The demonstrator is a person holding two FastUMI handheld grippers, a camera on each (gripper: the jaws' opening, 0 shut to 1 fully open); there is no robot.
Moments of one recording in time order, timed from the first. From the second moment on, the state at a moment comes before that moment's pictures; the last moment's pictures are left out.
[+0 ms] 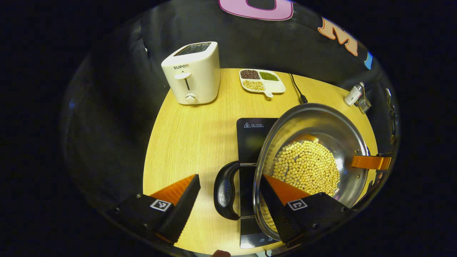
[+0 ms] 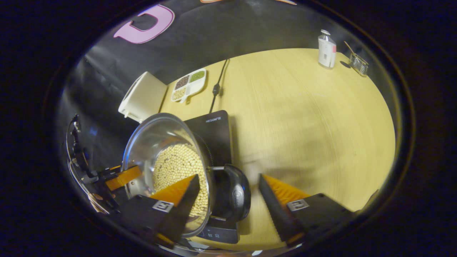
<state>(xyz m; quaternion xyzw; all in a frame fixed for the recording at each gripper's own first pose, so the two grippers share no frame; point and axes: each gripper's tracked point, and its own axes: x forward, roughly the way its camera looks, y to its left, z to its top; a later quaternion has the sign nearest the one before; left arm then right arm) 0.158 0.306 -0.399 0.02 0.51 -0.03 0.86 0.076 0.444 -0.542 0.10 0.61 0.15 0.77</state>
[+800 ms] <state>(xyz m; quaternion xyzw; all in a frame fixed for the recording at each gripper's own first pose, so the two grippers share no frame) 0.116 0.207 -0.275 0.05 0.42 0.00 0.91 0.093 0.327 -0.426 0.12 0.50 0.16 0.85</state>
